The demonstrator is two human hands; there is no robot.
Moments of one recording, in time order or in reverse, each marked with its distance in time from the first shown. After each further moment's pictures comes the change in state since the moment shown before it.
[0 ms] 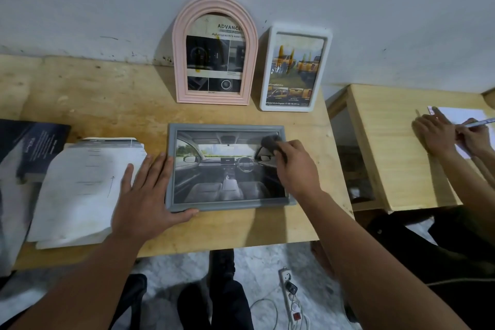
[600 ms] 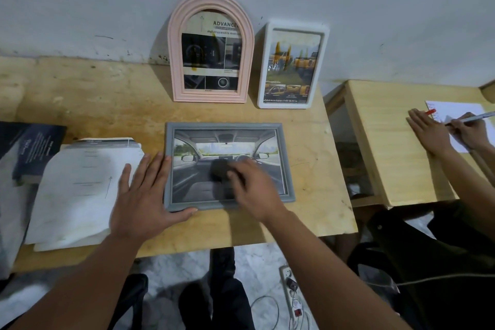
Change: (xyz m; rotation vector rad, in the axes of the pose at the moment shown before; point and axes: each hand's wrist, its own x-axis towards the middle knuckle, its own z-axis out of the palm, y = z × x) left_hand 0.001 0.000 0.002 -0.006 0.001 -0.012; right_hand -0.041 -0.060 0.045 0.235 -0.170 -0.173
